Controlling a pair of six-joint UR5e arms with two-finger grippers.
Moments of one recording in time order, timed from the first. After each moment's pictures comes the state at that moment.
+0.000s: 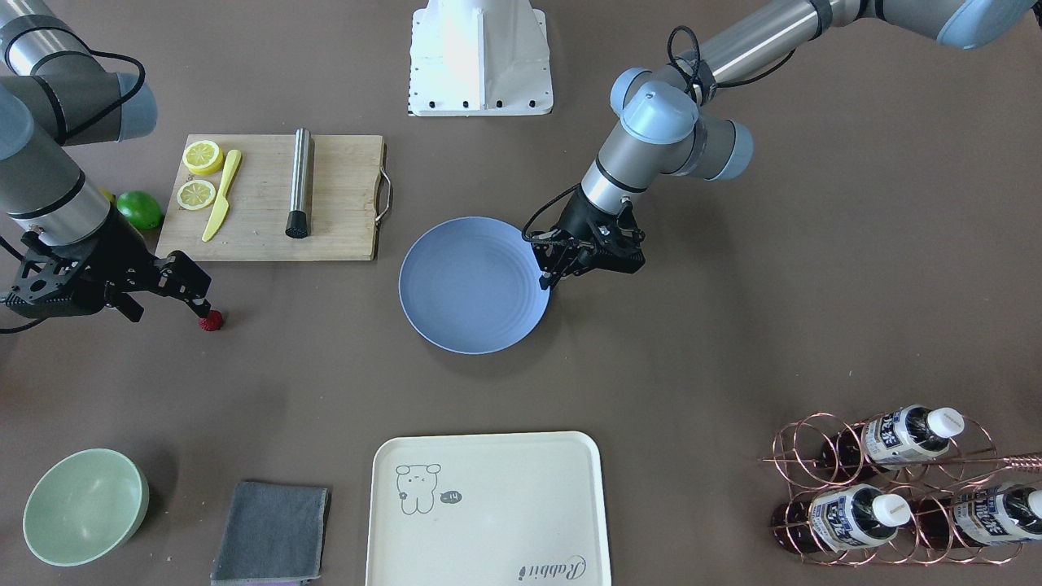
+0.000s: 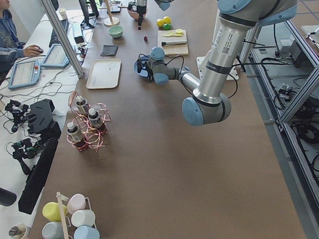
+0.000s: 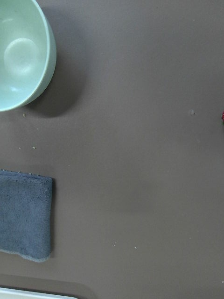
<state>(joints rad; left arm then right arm) -0.54 -2.12 -1.50 -2.29 -1.79 -1.38 0.93 -1.36 1.73 -1.13 2.07 1.00</state>
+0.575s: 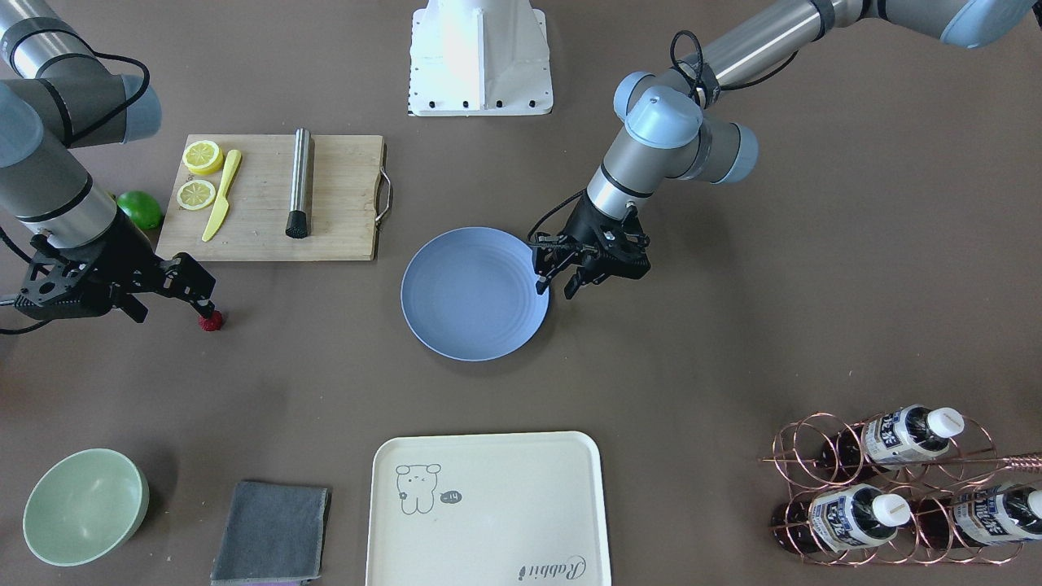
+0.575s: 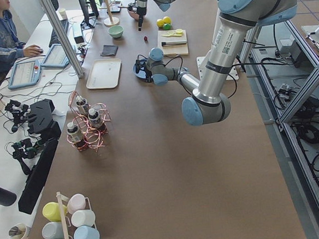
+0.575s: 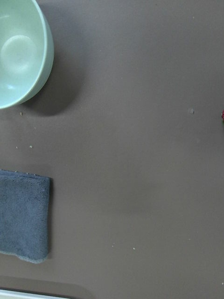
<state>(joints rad) -0.57 -2.11 -1.50 -2.30 -1.80 -1.31 0.91 -1.36 1.72 -1.13 2.05 1.00</state>
